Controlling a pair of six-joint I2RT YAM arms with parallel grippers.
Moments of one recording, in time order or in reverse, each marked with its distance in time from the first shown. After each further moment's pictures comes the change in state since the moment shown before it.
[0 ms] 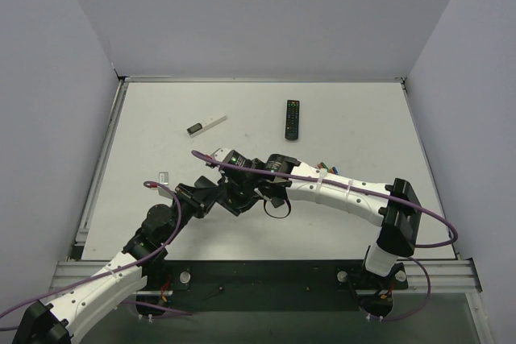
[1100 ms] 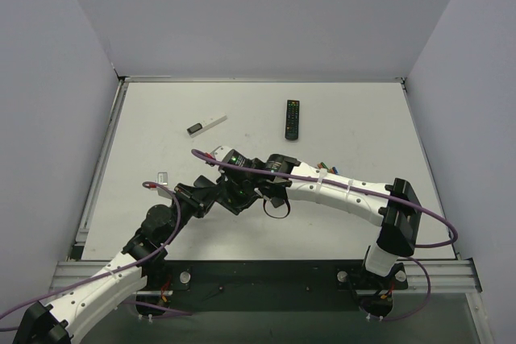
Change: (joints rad) left arm 0.000 -0.008 0.000 0.000 -0.017 -0.009; right arm 0.000 0.000 -0.002 0.024 0.031 0.003
